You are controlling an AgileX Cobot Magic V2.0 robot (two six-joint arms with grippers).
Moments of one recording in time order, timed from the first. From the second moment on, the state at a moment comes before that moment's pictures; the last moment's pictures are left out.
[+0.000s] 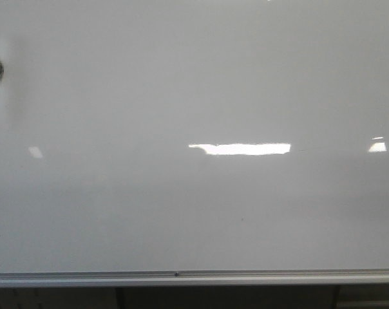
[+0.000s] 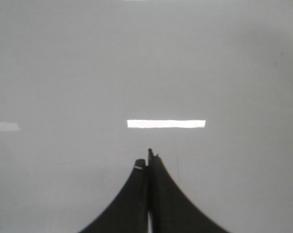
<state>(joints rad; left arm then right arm) -0.01 -0.01 0.01 0.05 -0.04 0.00 -0.01 -0.01 0.03 -0.07 0.01 0.12</state>
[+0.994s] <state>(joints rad) -0.01 0.30 -0.64 0.05 0.44 0.00 -0.01 0.44 -0.69 -0.07 0.59 0.05</state>
